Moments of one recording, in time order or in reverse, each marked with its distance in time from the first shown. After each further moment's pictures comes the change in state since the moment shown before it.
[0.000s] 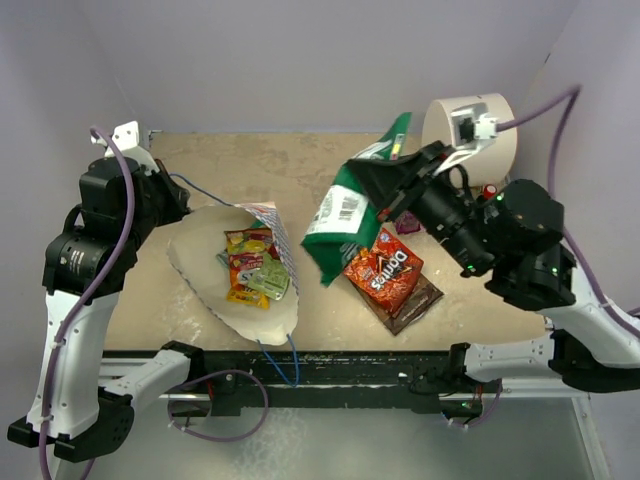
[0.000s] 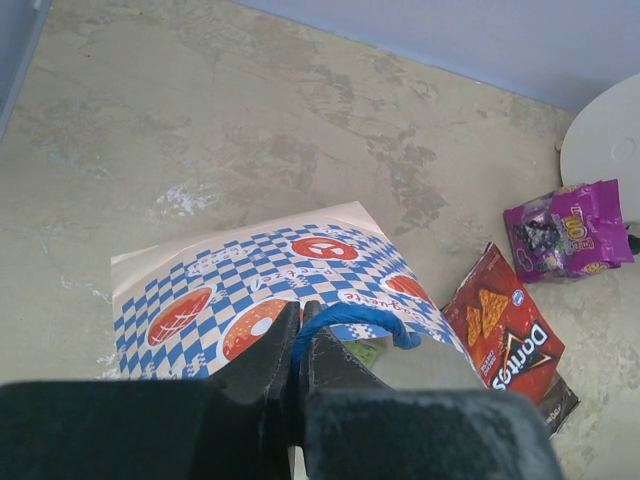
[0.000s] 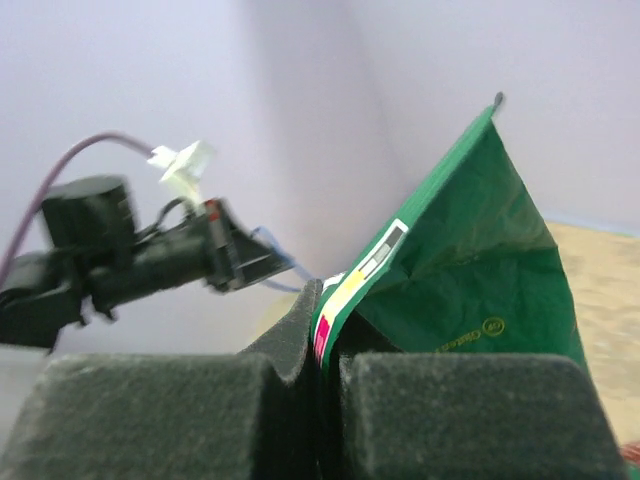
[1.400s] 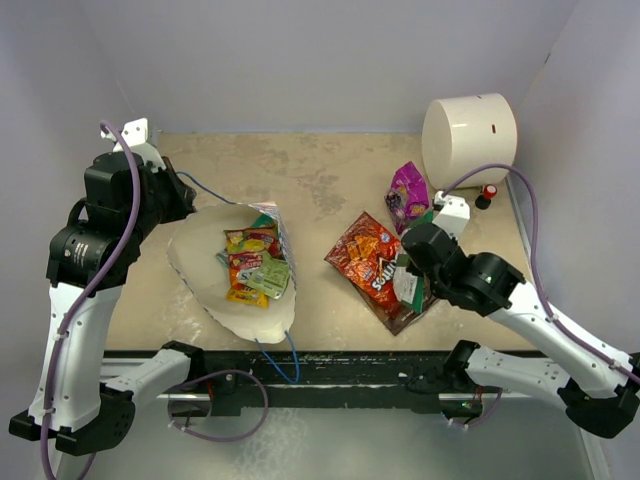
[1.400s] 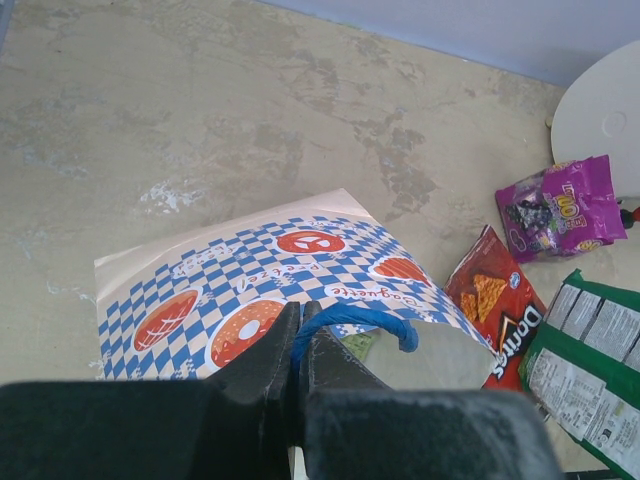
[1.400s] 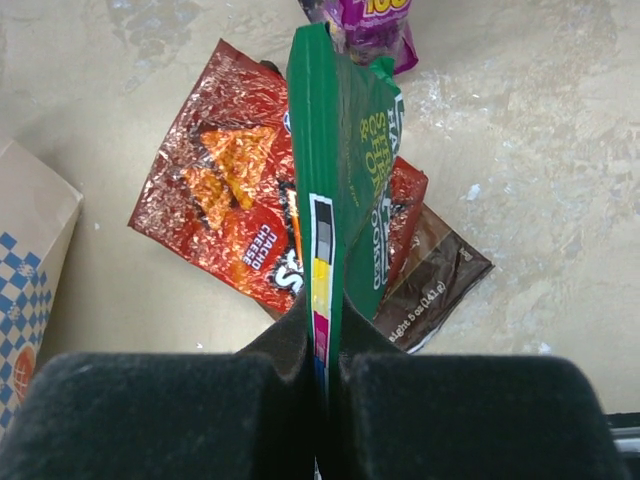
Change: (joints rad) left arm 0.000 0.028 0.011 -0.001 0.056 0.025; right arm -0.350 -0.213 -0.661 -0.628 0.282 0.466
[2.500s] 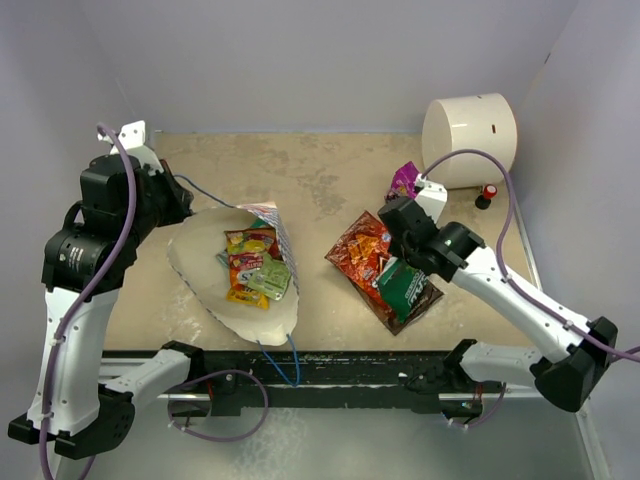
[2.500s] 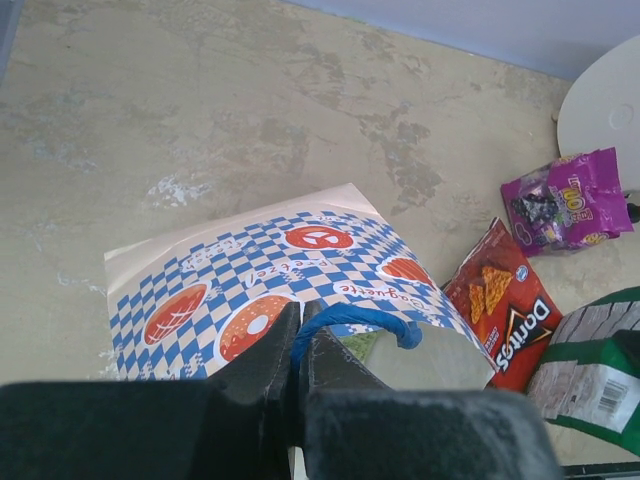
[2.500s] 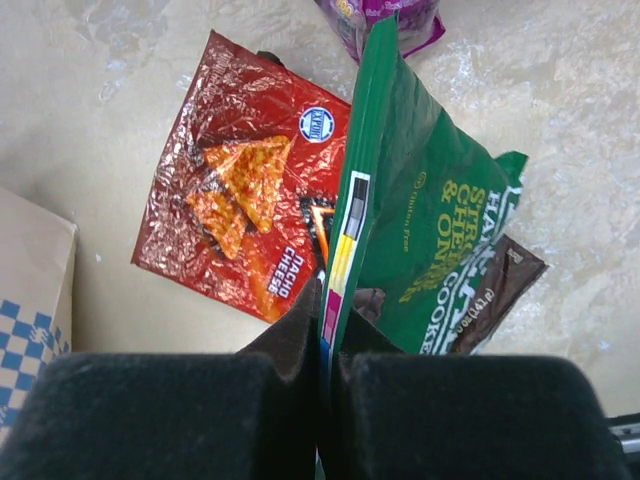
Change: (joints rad) left arm 0.000 -0.008 0.017 -0.032 -0.004 0.008; right arm -0.120 0.236 0.071 0.048 -0.107 0.051
